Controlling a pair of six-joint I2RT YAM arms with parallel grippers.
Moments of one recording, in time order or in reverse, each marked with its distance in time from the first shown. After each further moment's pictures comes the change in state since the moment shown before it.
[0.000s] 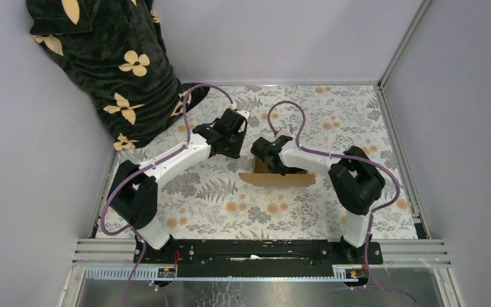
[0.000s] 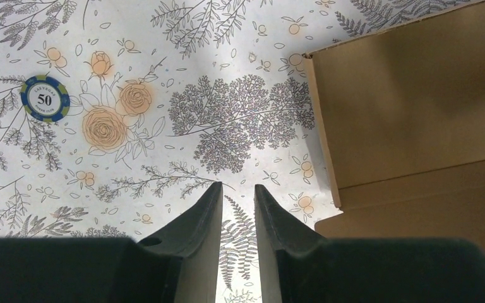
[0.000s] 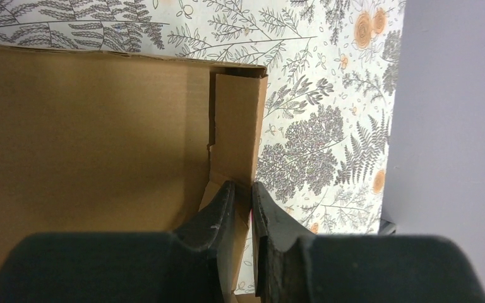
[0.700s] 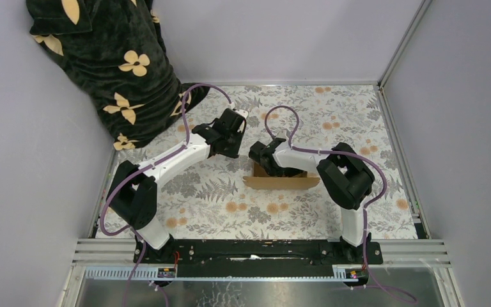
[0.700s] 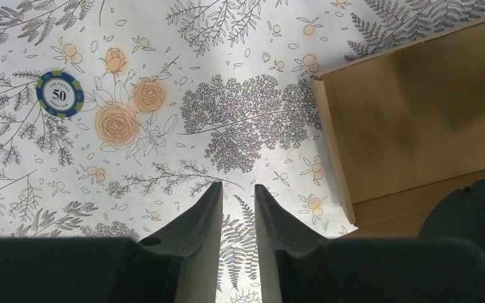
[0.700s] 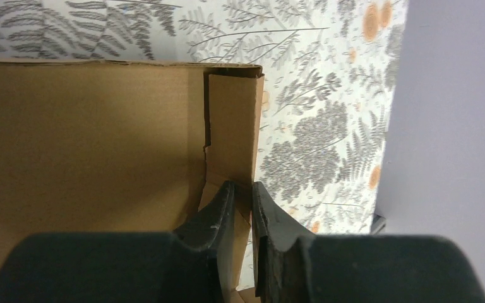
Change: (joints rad) left arm 0.006 -0.007 -0.007 -0.006 -0.032 0.000; right arm 0.013 0.124 0.030 -0.042 0.038 0.018
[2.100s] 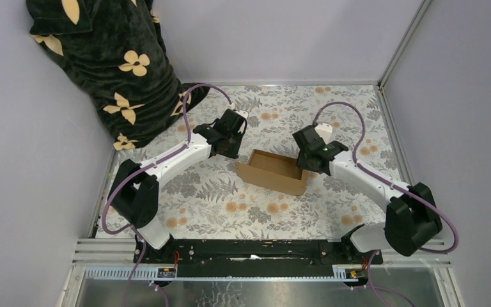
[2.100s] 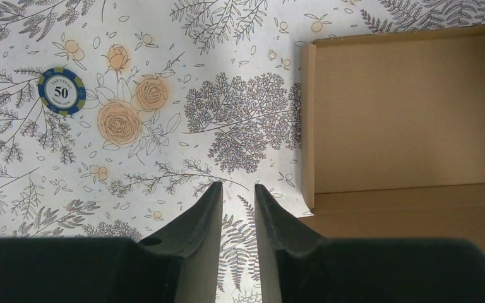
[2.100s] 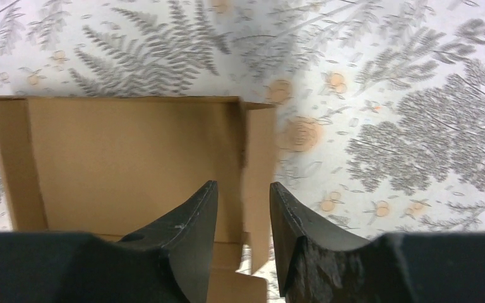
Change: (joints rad) left arm 0.000 0.014 0.000 -0.003 -0.014 0.000; right arm -0.226 -0.544 -0.301 0.397 -0.503 0.104
